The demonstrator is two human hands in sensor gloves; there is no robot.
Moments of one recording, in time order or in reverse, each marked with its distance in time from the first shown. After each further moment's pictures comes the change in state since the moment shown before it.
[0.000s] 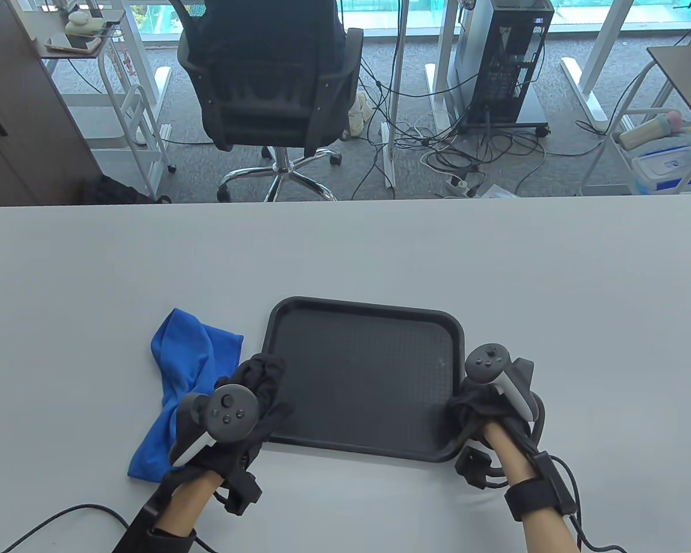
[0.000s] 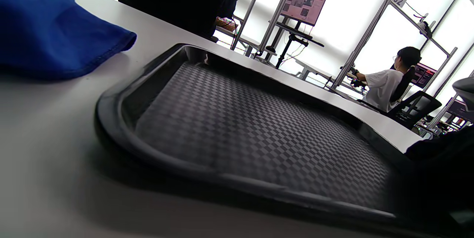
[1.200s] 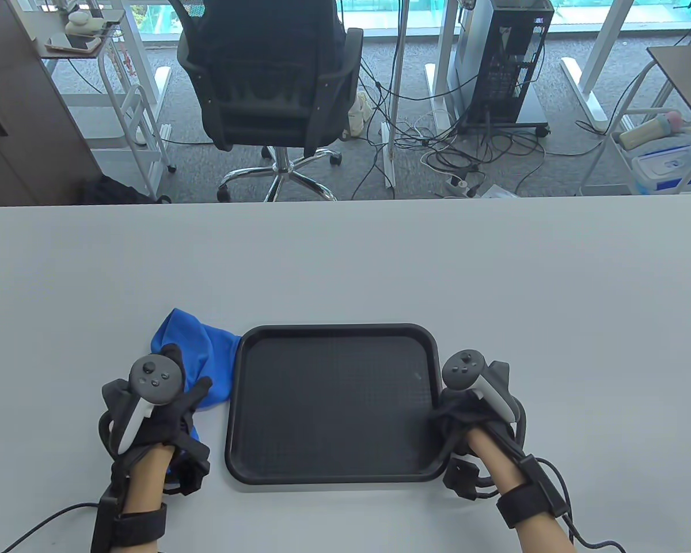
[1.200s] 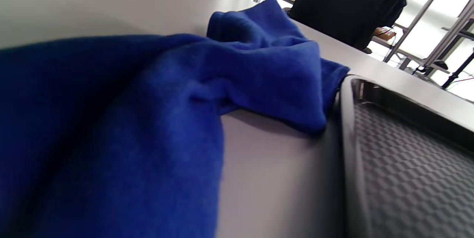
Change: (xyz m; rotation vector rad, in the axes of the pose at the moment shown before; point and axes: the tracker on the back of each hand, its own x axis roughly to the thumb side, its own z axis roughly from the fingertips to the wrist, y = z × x) left_hand -0.112 0.035 0.013 0.001 0.665 0.014; right_hand 0.020 0.013 0.013 0.112 -0.035 0.043
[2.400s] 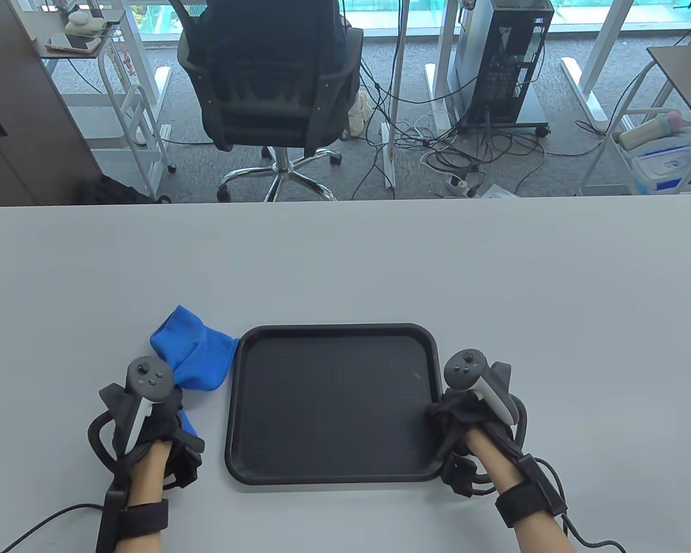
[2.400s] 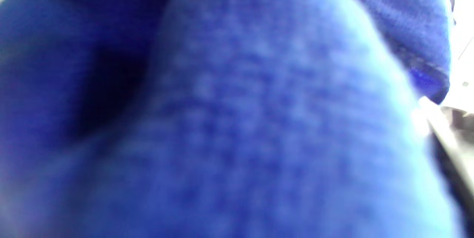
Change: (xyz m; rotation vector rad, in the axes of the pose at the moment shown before) left_hand -0.003 0.007 0.001 0.201 0.087 -0.035; right_hand -0.001 -0.003 -0.001 -0.093 0.018 0.003
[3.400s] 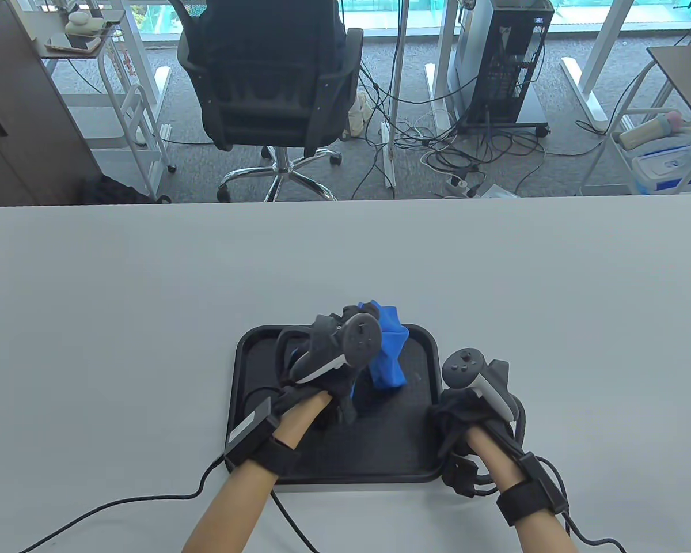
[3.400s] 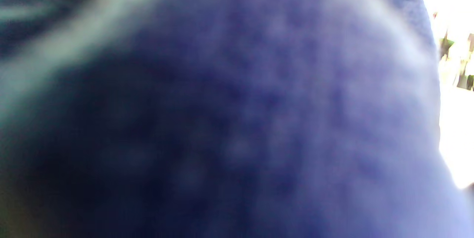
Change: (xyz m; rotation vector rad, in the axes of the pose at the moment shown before) left_hand 0.280 -0.053 0.064 -0.108 -0.813 -0.298; right_hand 0.002 0.000 0.000 0.076 -0.006 -0.004
